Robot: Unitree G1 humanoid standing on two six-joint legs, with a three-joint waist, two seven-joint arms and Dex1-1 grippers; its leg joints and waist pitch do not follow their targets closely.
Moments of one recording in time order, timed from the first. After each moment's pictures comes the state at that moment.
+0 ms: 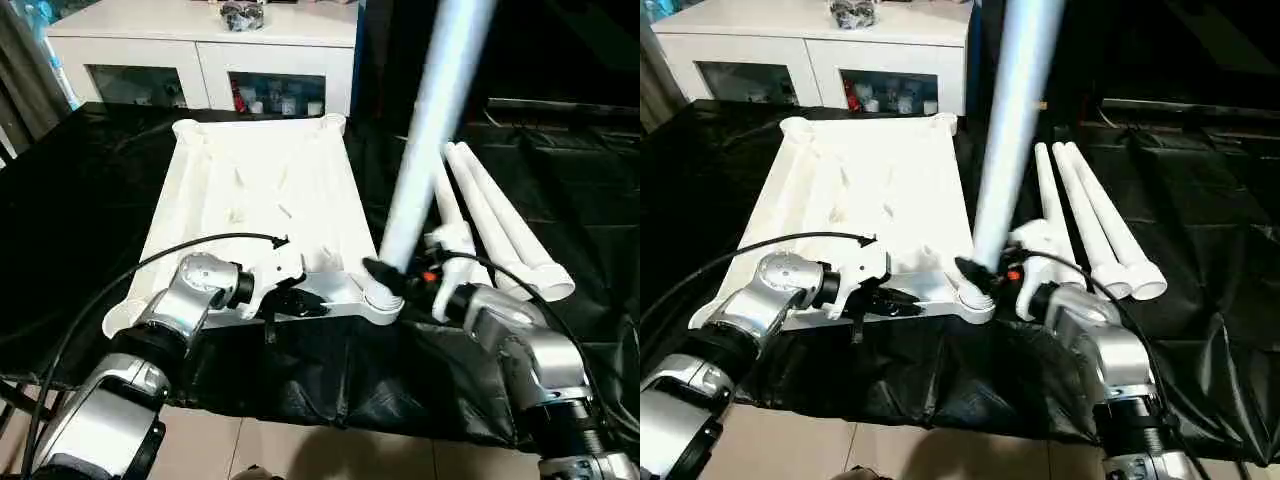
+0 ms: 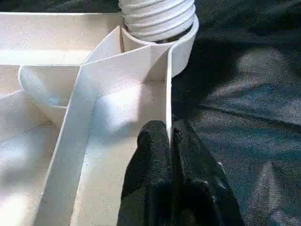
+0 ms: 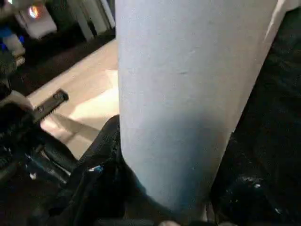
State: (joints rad) left arm -0.68 0.33 -0.33 0.84 0.00 -0.11 -1.21; right arm -0.31 -0.23 -0.01 0.23 0.40 0.41 0.67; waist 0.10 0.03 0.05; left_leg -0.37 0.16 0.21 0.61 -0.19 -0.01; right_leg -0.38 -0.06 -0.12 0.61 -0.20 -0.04
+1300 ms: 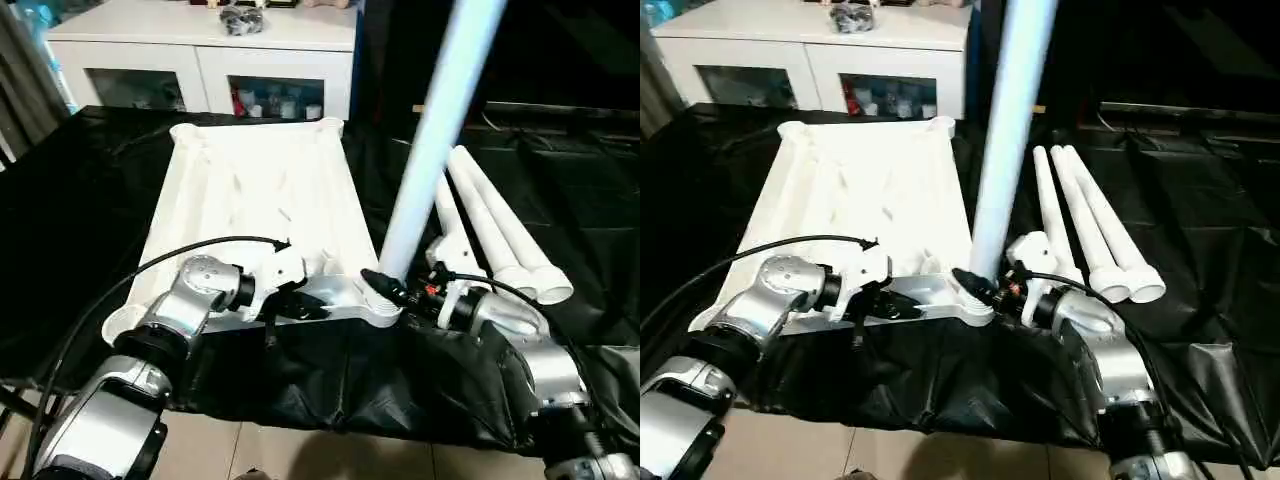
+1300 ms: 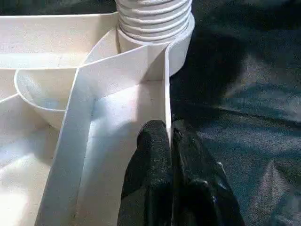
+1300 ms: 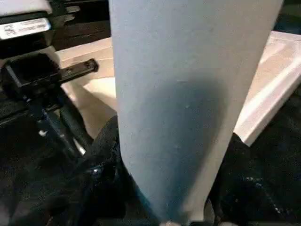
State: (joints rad) left arm -0.68 0.33 -0.32 0.85 0.02 -0.13 -1.25; right arm -0.31 -0.30 0.11 0.31 0.24 0.13 0.86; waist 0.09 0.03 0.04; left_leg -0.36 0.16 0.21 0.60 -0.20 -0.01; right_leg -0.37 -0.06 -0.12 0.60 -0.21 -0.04
